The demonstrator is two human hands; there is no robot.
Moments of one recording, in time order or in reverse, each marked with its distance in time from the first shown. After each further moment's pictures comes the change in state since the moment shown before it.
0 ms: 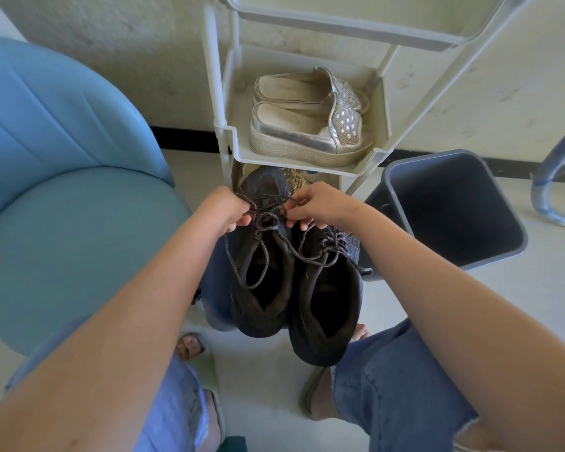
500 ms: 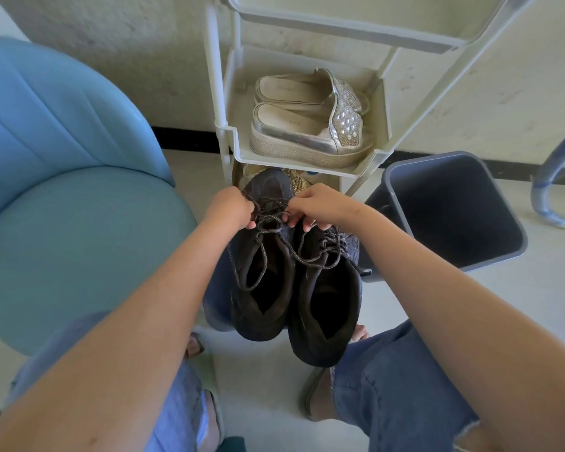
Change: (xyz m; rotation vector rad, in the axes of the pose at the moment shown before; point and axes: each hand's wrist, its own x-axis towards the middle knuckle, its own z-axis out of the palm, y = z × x) left_hand 0.014 -0.009 0.011 0.197 0.109 0.282; right_hand 0.003 -0.001 0.002 -0.013 0.020 0.043
